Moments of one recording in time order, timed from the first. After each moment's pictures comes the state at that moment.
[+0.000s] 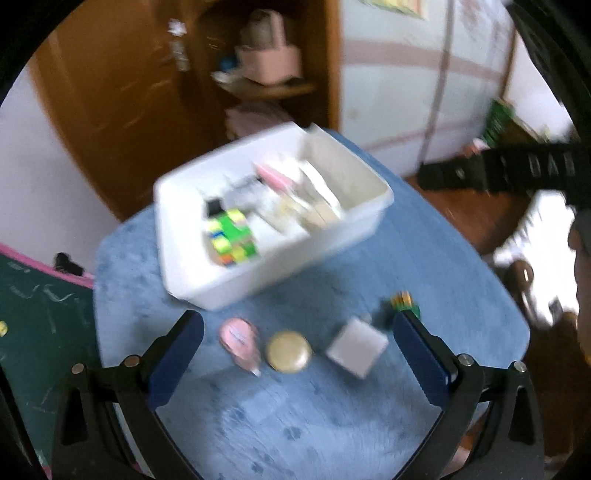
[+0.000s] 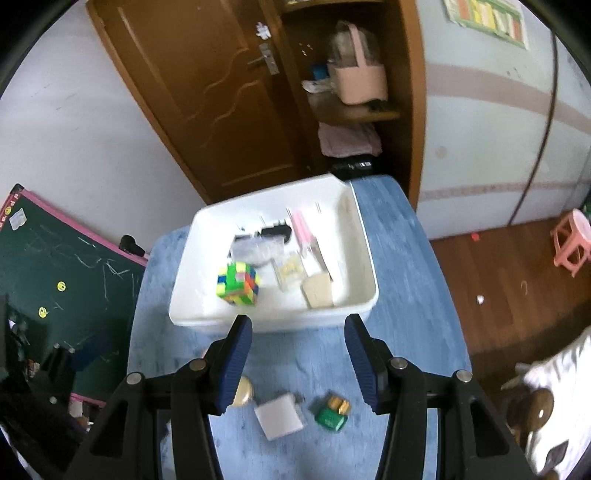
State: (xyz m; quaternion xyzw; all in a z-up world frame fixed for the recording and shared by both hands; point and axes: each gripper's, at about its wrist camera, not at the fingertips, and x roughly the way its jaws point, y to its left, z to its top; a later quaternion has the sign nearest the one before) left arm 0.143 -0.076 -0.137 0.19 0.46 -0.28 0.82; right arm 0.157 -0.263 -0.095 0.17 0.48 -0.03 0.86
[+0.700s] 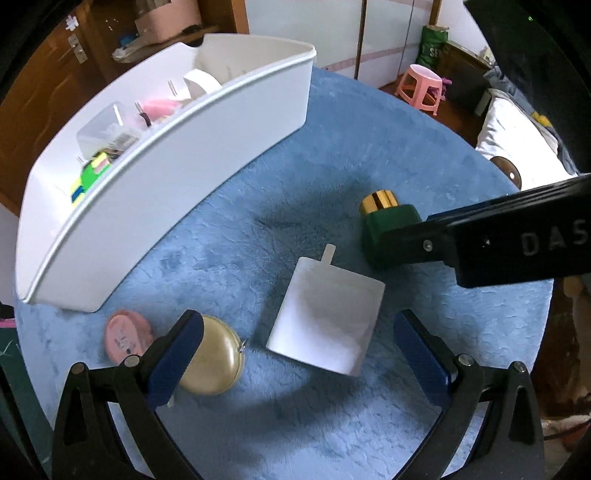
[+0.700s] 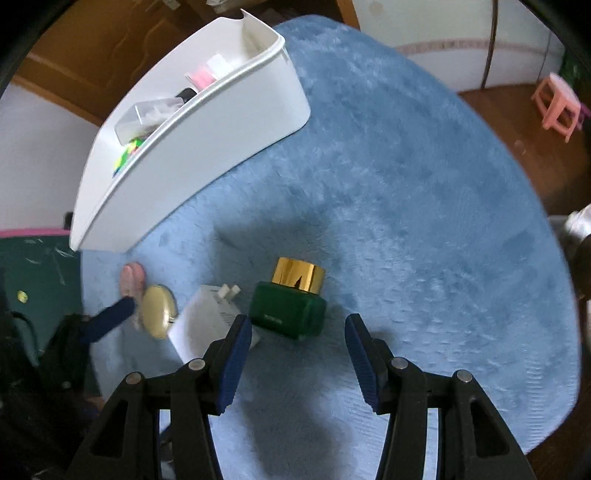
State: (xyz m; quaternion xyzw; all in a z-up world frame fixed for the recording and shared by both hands) left arm 0.142 -0.122 -0.262 0.26 0.49 -0.39 0.73; right arm 0.105 -0.262 -0.283 0.30 0.59 -0.08 0.74
